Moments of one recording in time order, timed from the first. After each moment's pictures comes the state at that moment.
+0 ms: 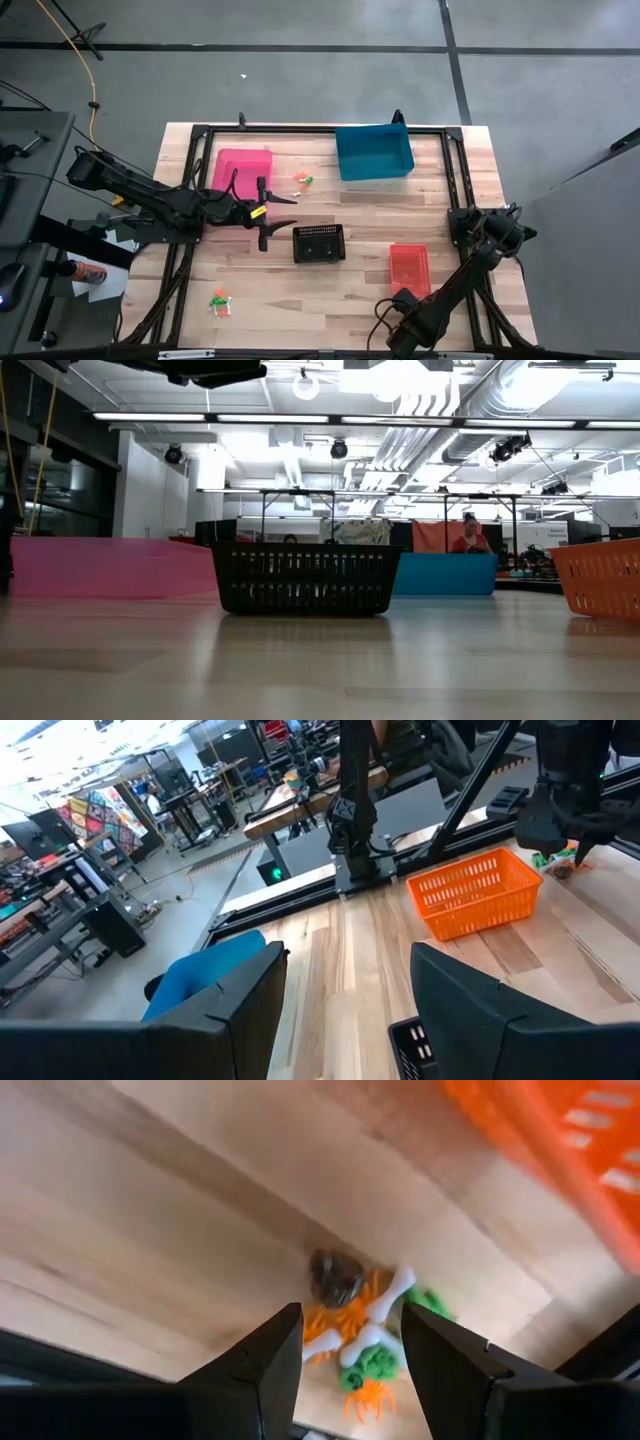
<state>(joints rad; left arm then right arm) -0.26 1.07 0.57 0.38 -0.37 0.37 0.87 2.00 1.41 -1.08 -0.20 1.77</state>
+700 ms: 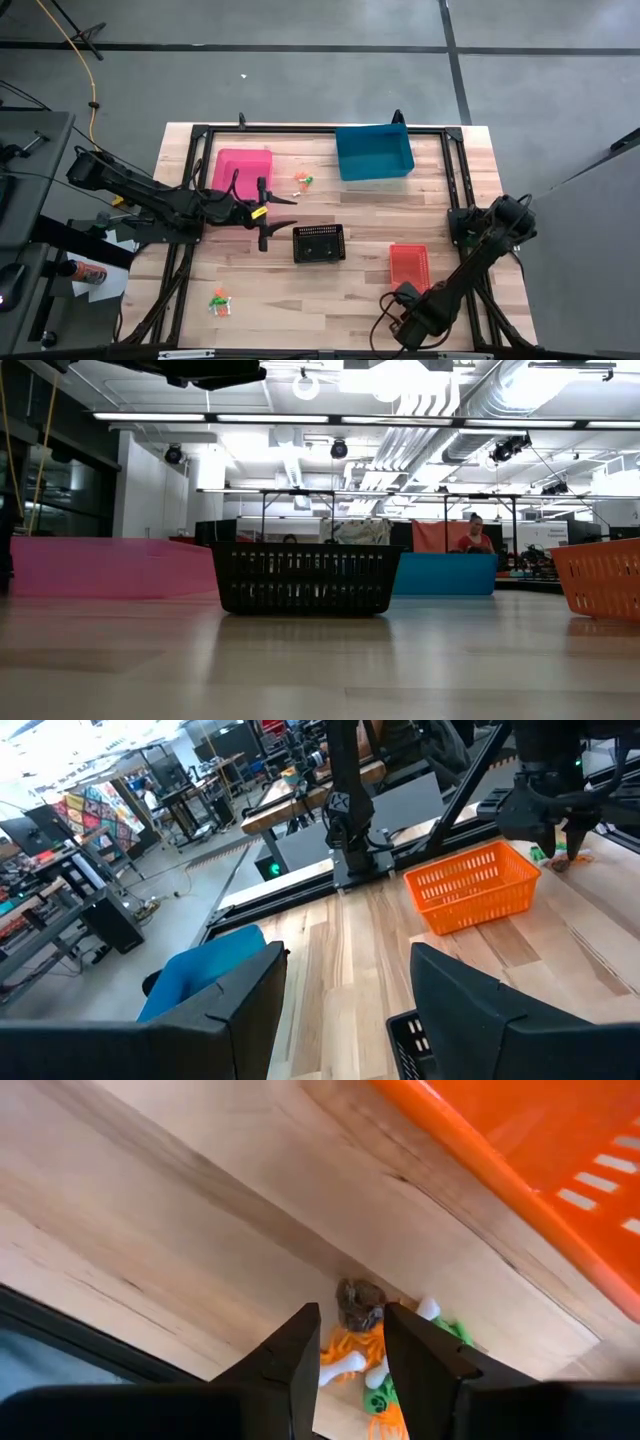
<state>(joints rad) -0.26 1.07 0.57 0.36 -0.37 0.36 0.88 1.86 1.24 -0.89 -0.12 1.81</state>
